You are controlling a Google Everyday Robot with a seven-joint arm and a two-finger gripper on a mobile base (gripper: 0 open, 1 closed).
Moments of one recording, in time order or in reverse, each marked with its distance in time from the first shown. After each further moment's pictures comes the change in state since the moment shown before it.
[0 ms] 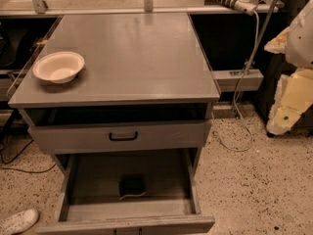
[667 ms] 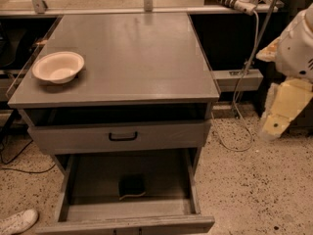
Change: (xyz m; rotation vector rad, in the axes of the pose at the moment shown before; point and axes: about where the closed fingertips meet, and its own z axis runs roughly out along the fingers) arm -0.007 0.008 0.016 -0.023 -0.022 -0.001
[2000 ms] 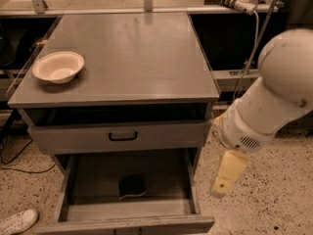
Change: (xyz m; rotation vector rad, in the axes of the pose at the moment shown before) arm -0.017 0.082 0.141 -0.202 -0.058 0.032
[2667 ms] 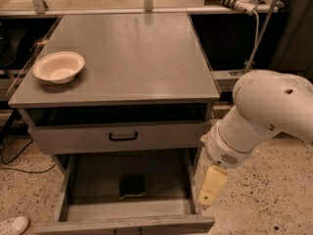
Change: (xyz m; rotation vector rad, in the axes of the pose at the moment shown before) arm -0.001 0.008 0.071 -0.064 -0.018 0.019
